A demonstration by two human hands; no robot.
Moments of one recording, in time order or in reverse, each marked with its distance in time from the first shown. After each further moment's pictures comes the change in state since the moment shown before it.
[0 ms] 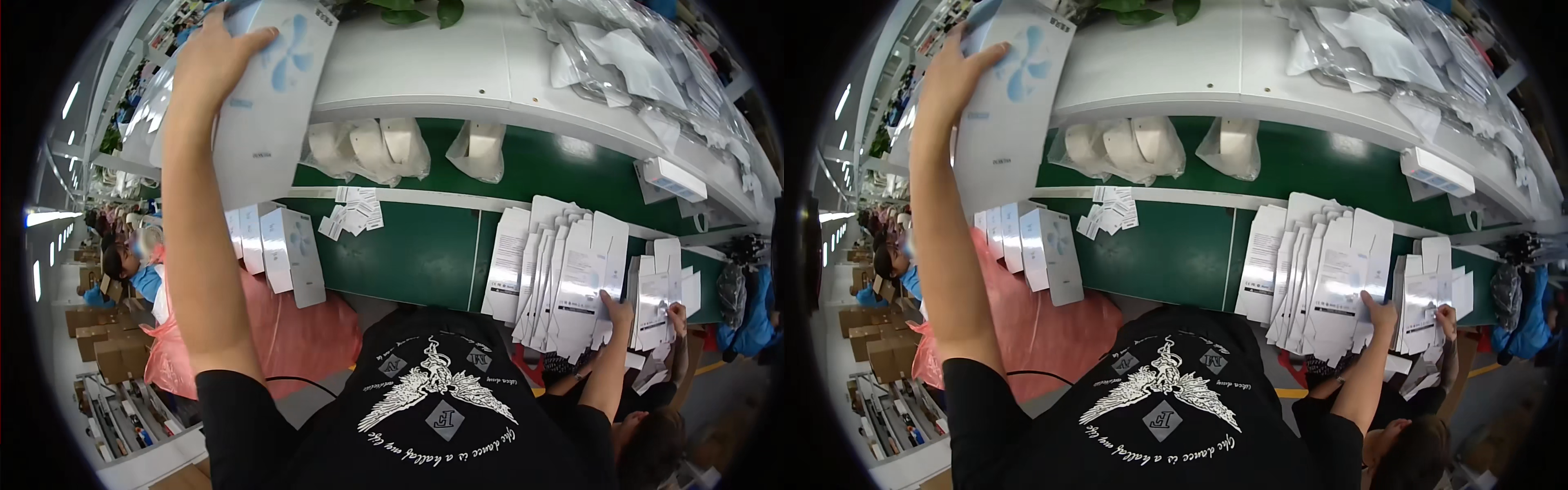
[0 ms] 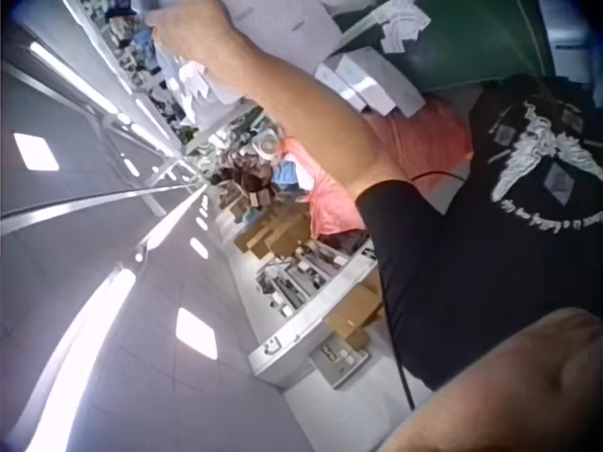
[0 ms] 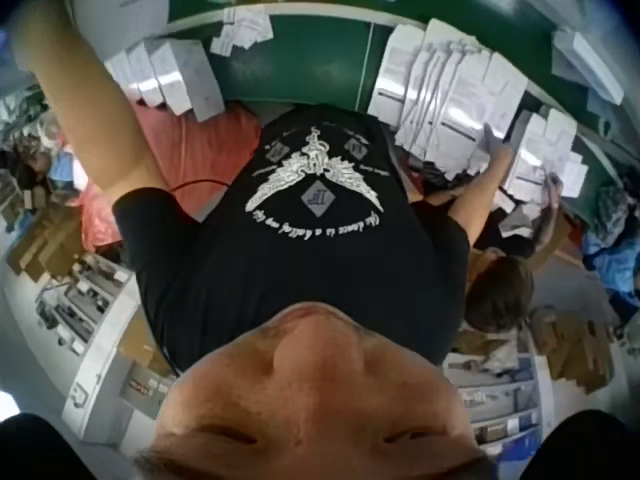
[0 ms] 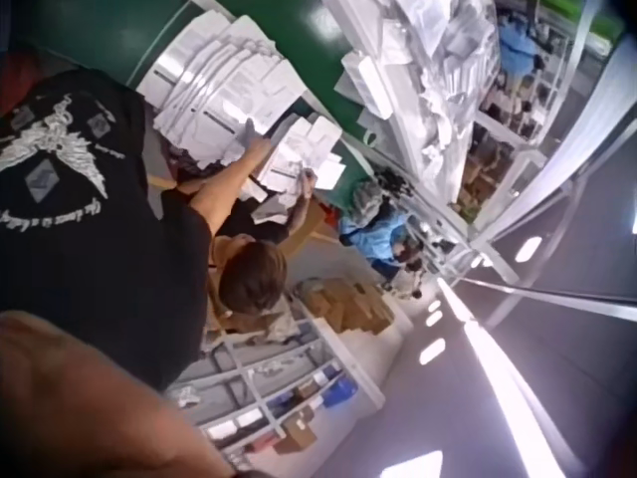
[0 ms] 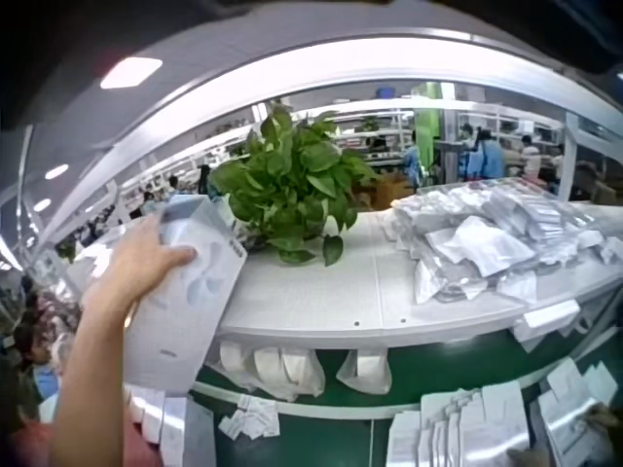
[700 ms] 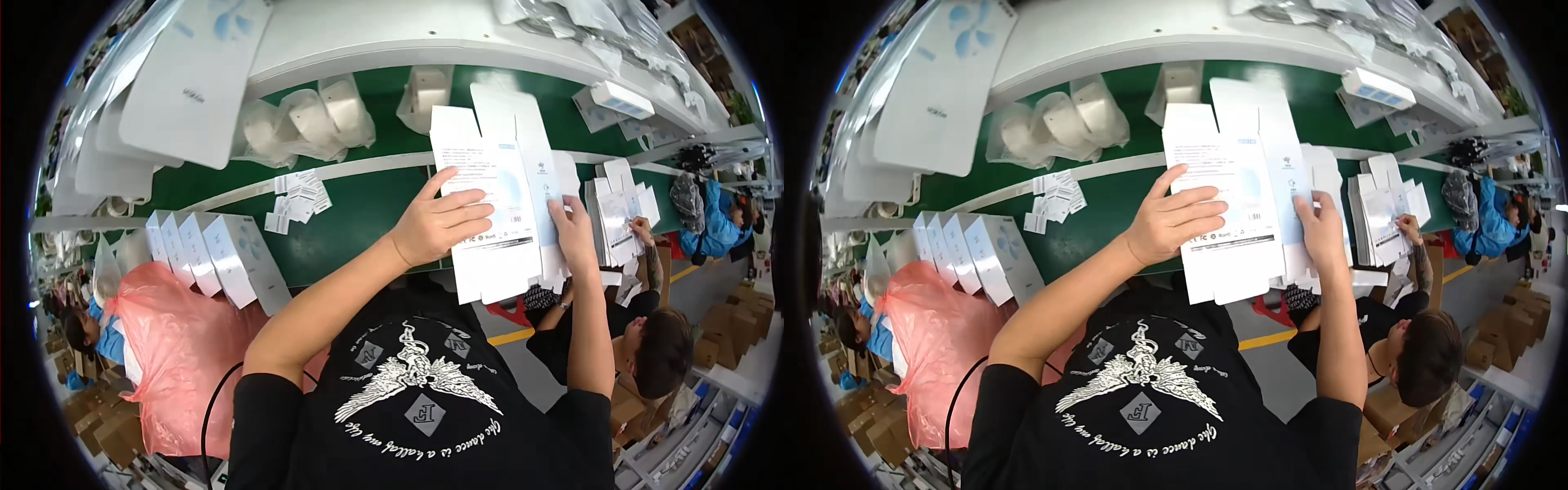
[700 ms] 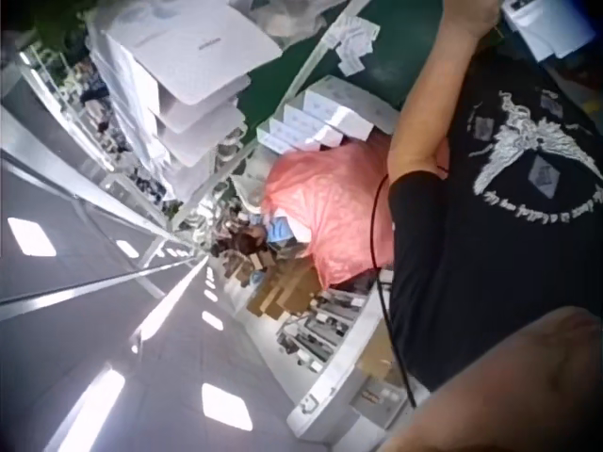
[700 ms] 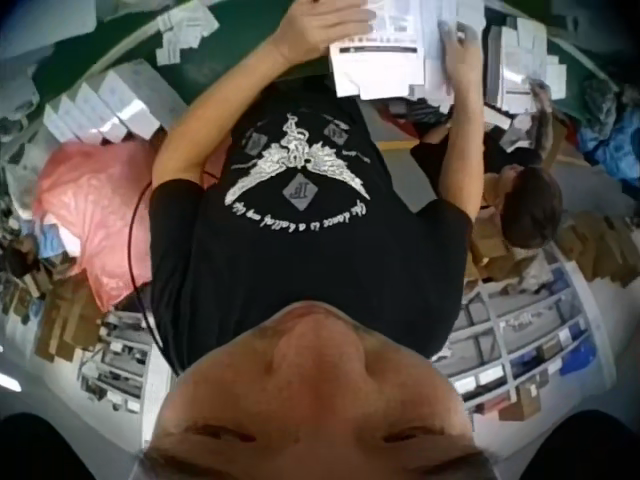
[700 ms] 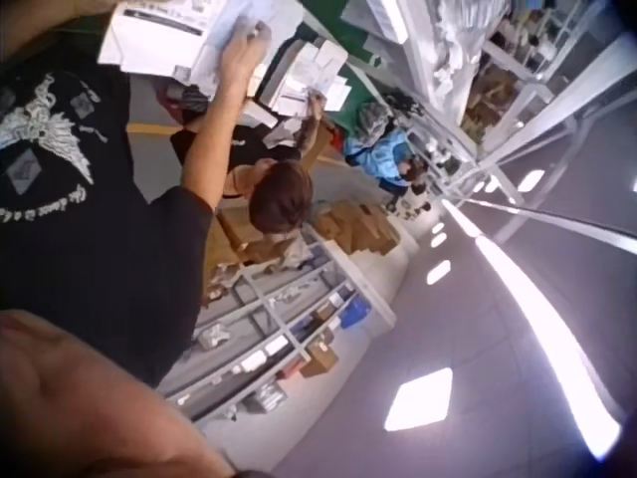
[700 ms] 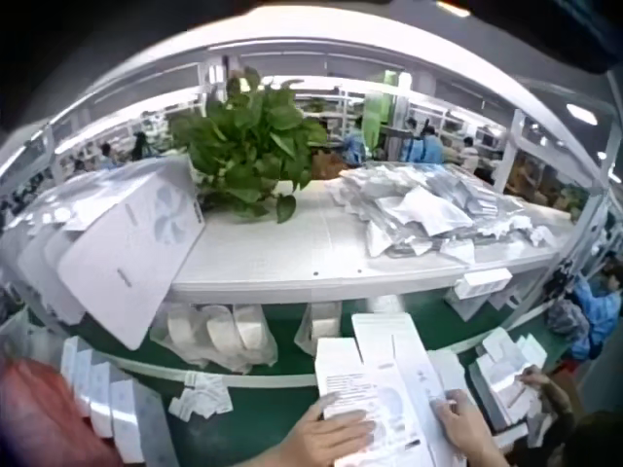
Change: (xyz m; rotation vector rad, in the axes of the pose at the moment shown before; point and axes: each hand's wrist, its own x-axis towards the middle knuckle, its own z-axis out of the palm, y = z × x) left_hand -0.313 0.128 0.201 -0.913 -0.035 1.104; right_hand -0.251 -0.206 -0.085 0.520 0.061 -0.373
